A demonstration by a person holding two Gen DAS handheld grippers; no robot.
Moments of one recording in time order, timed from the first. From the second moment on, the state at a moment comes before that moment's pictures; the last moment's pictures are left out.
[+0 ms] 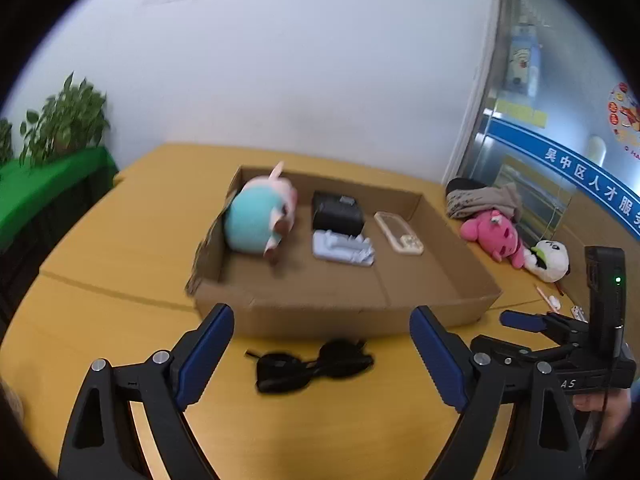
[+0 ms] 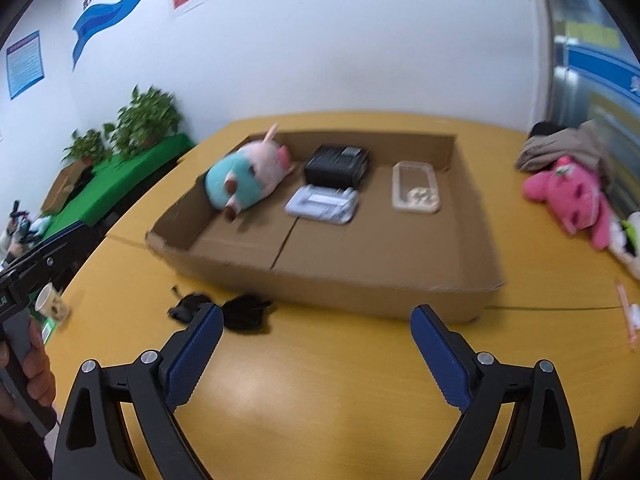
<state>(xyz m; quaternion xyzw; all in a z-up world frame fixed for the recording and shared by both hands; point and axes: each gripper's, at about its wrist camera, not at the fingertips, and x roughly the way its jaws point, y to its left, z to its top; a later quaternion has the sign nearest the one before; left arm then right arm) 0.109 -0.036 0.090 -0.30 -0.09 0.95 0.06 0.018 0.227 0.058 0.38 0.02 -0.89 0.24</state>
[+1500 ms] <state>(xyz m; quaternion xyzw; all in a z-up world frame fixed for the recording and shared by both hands) 0.052 -0.081 -0.056 -0.45 -0.35 0.80 0.20 0.015 0.110 -0.043 0.43 0.15 -0.80 0.39</state>
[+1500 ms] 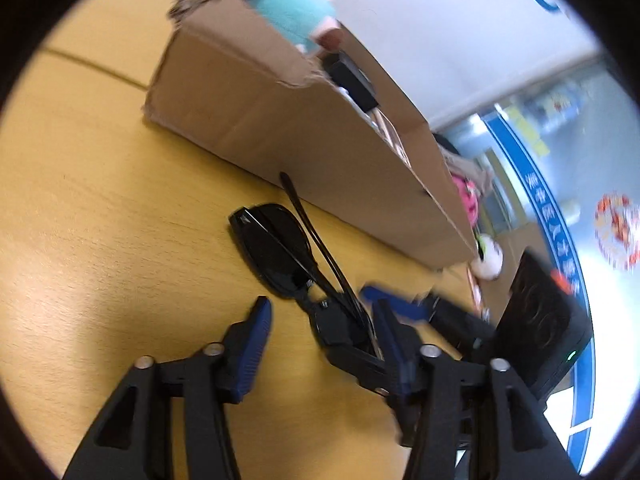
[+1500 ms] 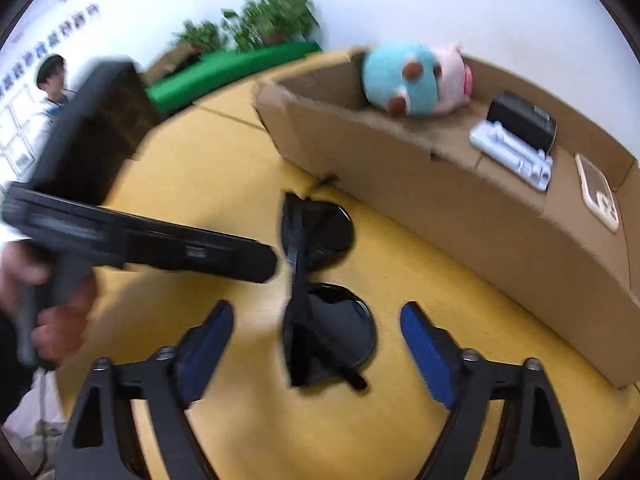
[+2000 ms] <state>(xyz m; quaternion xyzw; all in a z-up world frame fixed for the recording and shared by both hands) 0.055 -0.060 -0.063 -0.47 -0.38 0.77 0.20 0.051 0.135 -0.043 0.41 0.12 -0.84 0.34</state>
